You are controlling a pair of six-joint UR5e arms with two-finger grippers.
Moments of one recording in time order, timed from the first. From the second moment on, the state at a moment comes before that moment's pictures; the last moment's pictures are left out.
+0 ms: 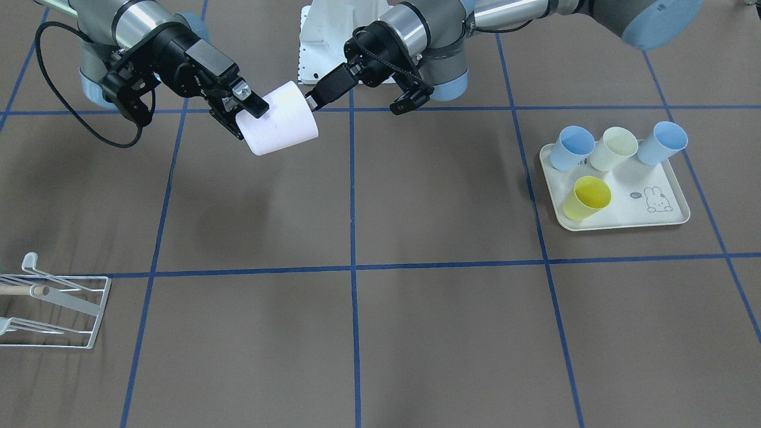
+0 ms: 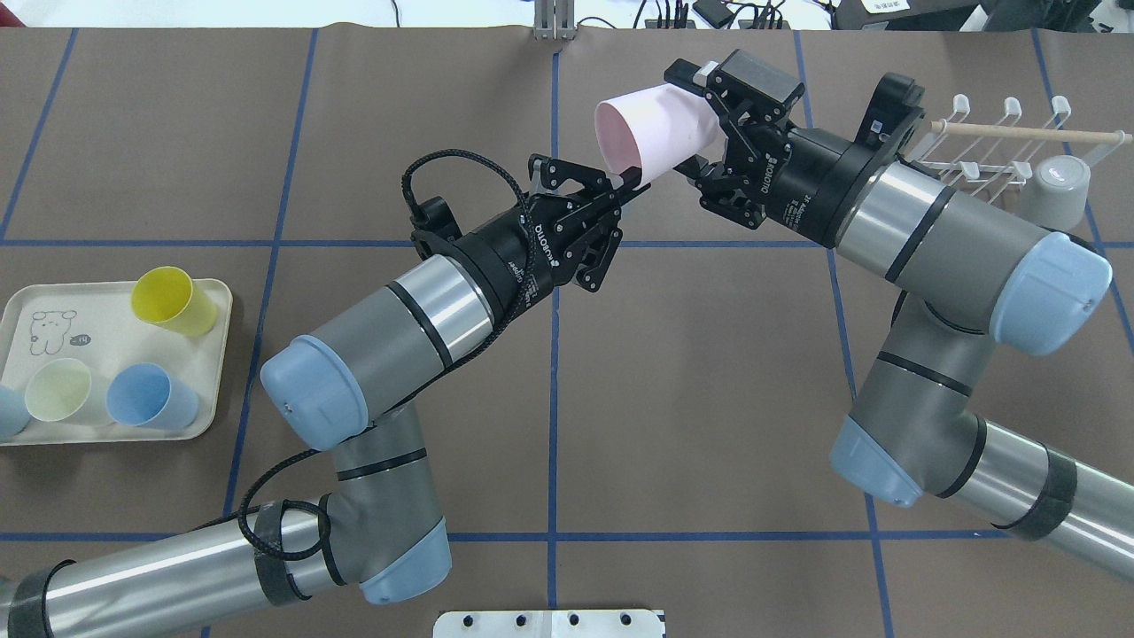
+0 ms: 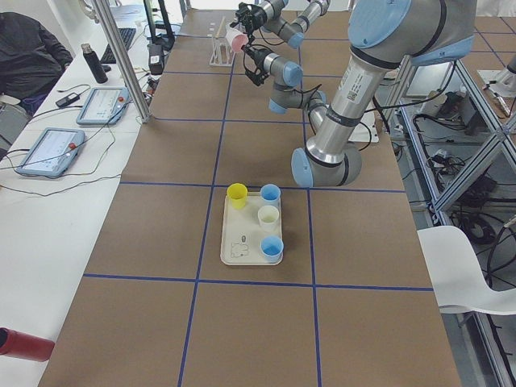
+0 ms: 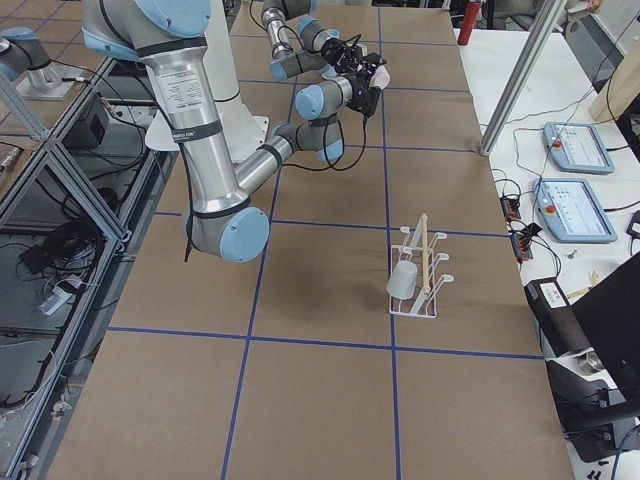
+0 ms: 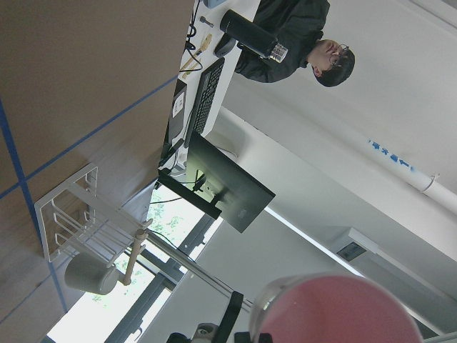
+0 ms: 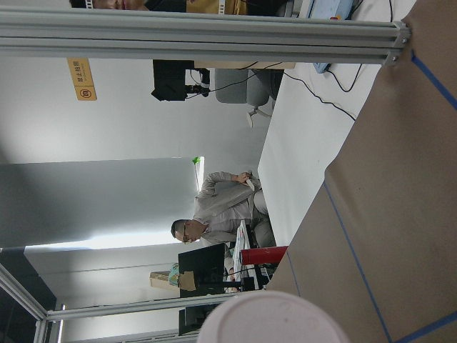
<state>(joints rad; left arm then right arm) -0.38 -2.29 -1.56 -2.99 -1.19 -2.49 0.64 -1.21 1.81 -0.20 1.44 2.06</state>
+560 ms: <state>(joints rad) -0.37 -2.29 -1.56 -2.99 -1.19 -2.49 0.64 -1.21 1.81 -0.20 1.42 2.07</state>
